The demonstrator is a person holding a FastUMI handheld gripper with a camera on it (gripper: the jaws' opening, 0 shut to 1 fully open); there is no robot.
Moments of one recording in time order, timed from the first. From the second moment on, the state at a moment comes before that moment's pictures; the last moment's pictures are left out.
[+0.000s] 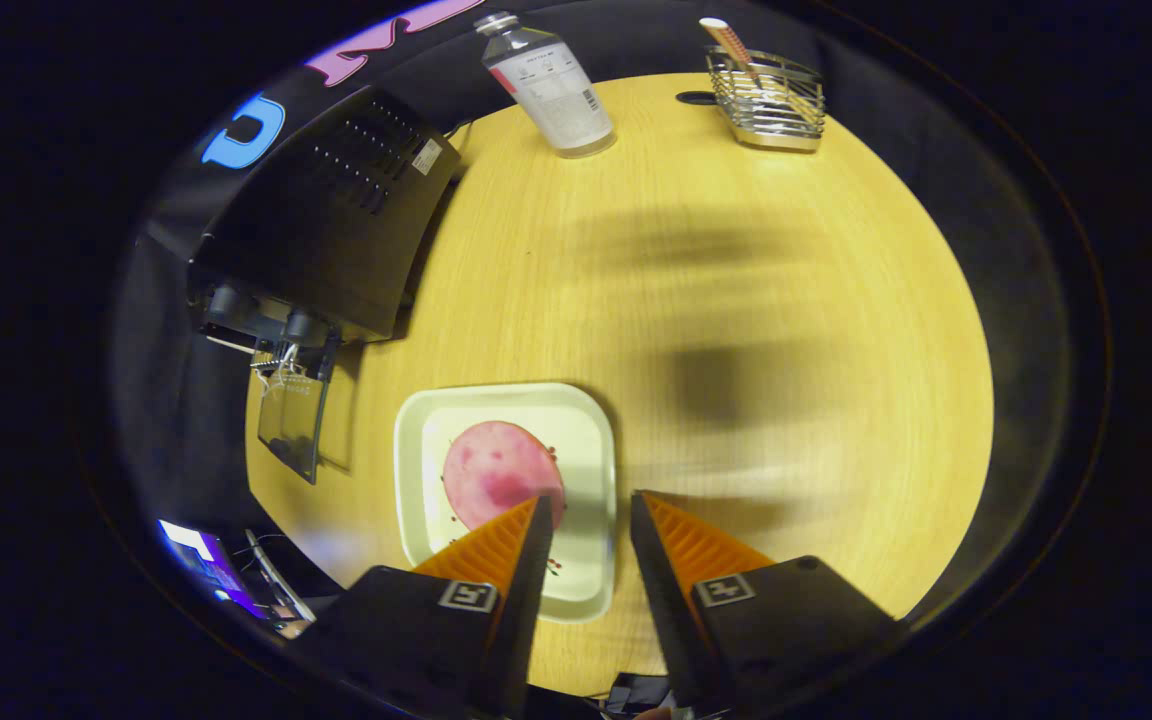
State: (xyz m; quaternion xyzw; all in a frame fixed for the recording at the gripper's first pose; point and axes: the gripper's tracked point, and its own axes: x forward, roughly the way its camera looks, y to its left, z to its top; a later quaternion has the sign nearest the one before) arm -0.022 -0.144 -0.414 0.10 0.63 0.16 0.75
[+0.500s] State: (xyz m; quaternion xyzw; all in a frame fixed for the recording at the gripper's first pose) arm -0.015 -0.155 -0.418 0.04 0.65 0.18 0.74
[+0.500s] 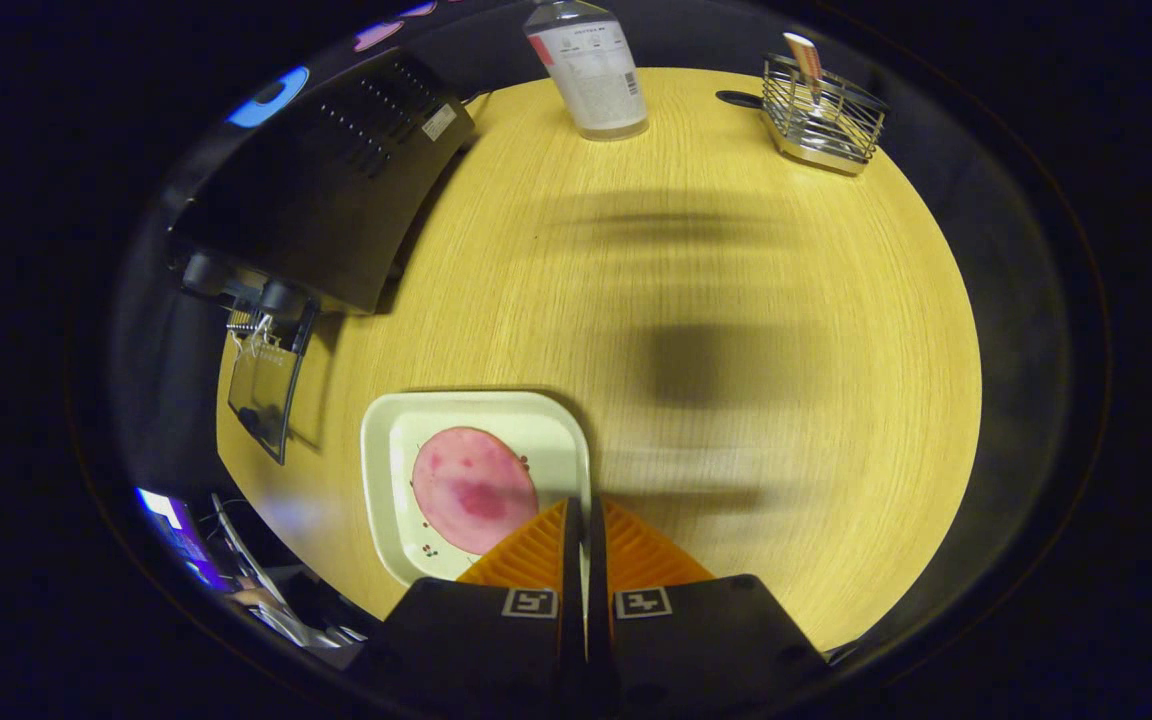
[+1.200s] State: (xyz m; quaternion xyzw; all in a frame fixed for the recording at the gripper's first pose) arm -0.034 -0.135 -0.399 0.29 0.62 0.23 0.69
